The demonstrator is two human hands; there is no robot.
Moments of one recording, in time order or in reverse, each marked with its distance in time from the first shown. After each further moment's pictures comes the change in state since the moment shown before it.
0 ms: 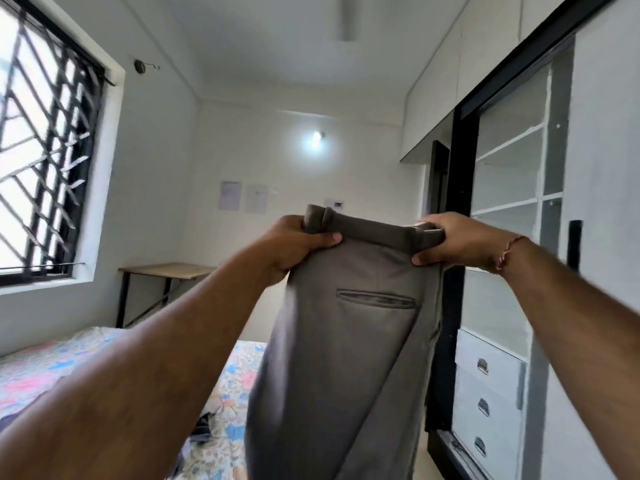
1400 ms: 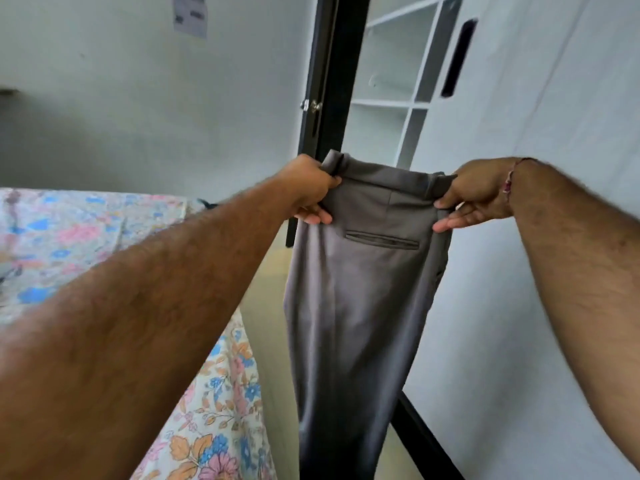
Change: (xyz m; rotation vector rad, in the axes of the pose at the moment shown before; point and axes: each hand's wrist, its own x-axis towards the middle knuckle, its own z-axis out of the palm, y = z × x) left_hand 0.033 -0.210 0.354 0.169 -0.397 -0.464; right_hand -0.146 0.304 -0.048 0.056 0.082 1.172
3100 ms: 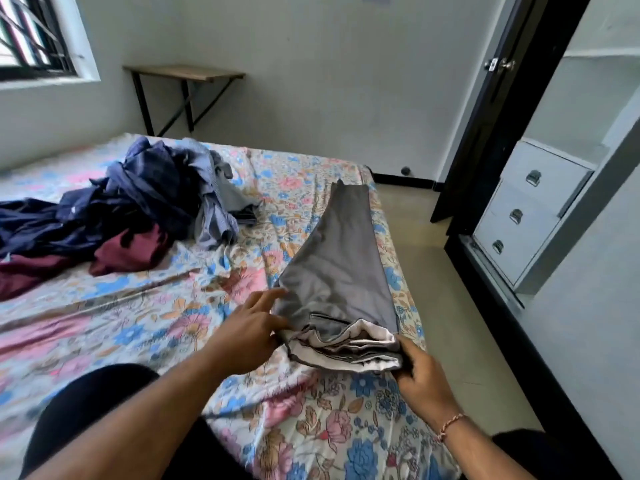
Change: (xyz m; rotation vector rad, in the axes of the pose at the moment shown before) left_hand -0.363 -0.375 -0.214 0.926 0.033 0.028; right_hand -0.199 0.147 0.477 0.121 -0.244 -0.844
